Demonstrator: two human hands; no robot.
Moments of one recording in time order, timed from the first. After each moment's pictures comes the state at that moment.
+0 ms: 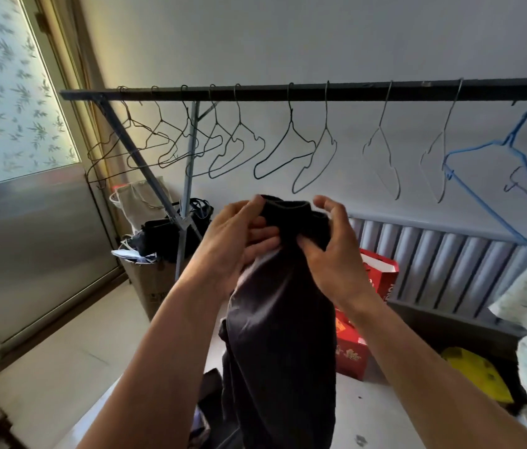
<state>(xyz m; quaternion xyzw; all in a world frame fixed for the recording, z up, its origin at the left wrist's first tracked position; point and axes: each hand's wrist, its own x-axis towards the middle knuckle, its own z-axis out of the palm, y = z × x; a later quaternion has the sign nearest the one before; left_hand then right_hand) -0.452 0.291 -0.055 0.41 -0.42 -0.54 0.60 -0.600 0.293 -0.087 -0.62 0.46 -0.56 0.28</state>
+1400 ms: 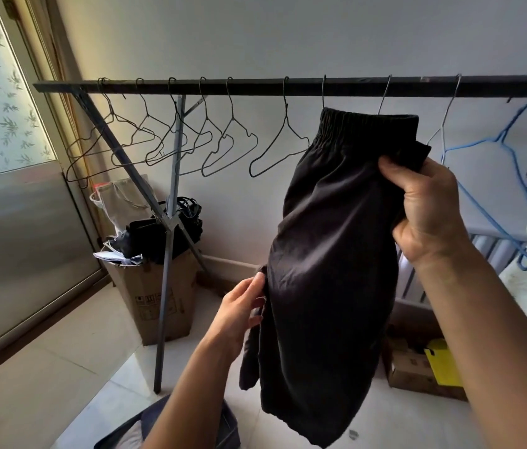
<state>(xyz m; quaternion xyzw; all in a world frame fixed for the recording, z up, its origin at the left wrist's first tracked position) -0.445 0.260 -0.188 0.48 -0.43 -0.60 0.48 -0.649 0.275 -0.021 -0.42 0.30 -0.76 0.39</state>
